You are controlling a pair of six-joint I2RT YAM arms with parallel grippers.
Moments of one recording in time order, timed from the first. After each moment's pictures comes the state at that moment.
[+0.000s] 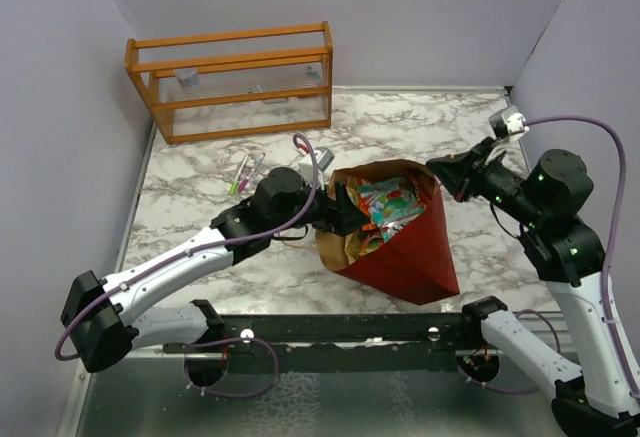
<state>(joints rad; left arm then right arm) -0.86 1.11 0.87 -0.09 0.21 -0.68 0.31 0.78 1.16 -0.47 -0.47 0.16</state>
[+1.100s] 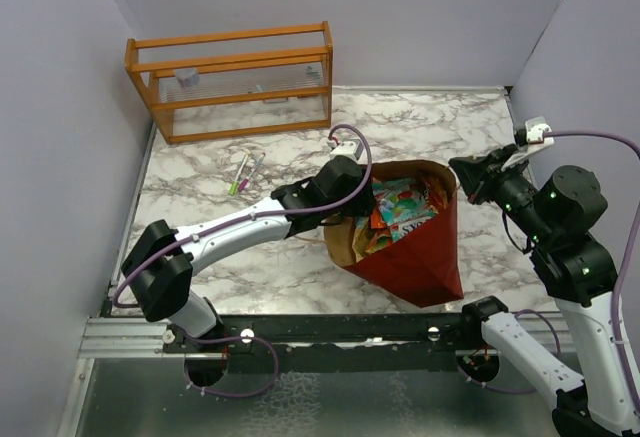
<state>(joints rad) -0.95 1.52 1.16 -0.23 -0.16 -0.71 0.31 0.68 1.15 -0.54 -0.15 0.13</state>
